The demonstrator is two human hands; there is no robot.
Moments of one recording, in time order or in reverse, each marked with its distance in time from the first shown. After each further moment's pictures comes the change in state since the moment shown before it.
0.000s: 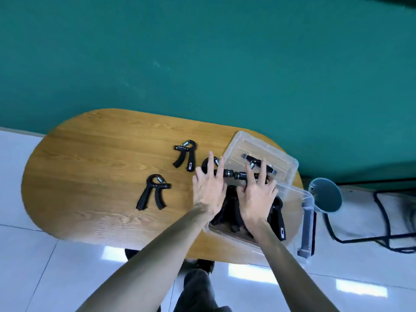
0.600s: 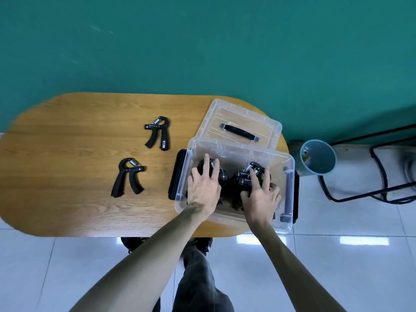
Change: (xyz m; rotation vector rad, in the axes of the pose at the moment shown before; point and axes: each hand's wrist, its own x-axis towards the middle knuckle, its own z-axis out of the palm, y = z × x) left_hand -0.034 0.058 0.093 0.145 -0.142 0.139; right_hand -0.063 0.123 0.050 0.077 -0.164 0.247
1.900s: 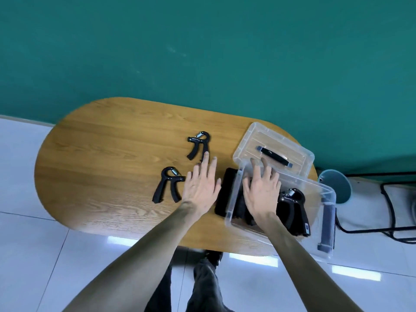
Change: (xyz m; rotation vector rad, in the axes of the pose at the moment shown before) left_hand -0.005 -0.167 -0.059 -0.080 0.130 -0.016; right_hand 0.014 -0.175 -0.022 -0.163 0.094 -0.316
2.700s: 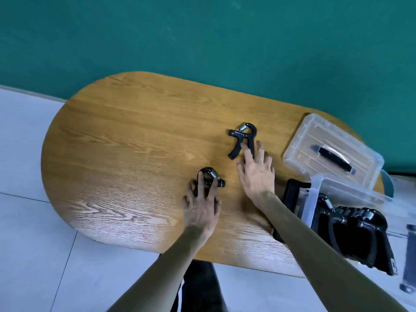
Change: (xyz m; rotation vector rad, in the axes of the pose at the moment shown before) left_hand -0.012 -0.150 0.109 -0.200 -0.306 -0.255; right_hand 0.079 -0.156 0.129 -0.022 -0.302 -0.083
